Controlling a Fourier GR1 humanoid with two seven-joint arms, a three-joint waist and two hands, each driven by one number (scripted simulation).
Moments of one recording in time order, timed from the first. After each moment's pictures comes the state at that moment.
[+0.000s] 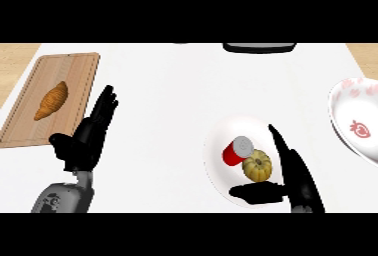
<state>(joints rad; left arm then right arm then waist) -0.15 0.16 -0.13 -1.55 0.06 0.15 0.08 0.04 -0.06 0.29 -1.87 0.51 -0.05 0.87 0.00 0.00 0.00</state>
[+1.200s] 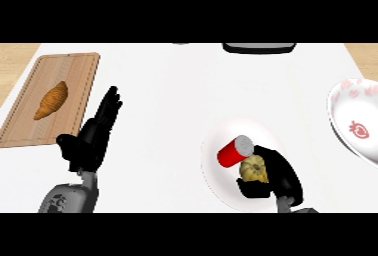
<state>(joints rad) -0.14 0.10 -0.10 -1.55 -0.01 0.11 0.10 0.00 -0.10 0.31 -1.58 0.63 0.03 0.67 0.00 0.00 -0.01</state>
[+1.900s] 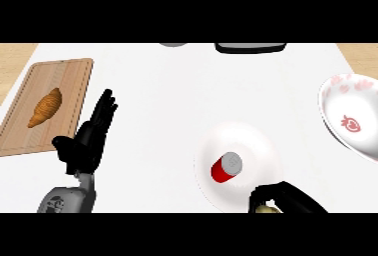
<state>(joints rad) -0.12 0.10 -0.07 -1.53 -0.01 0.12 0.07 0.16 -0.40 0.41 -1.80 0.35 0.39 0.01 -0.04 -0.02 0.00</state>
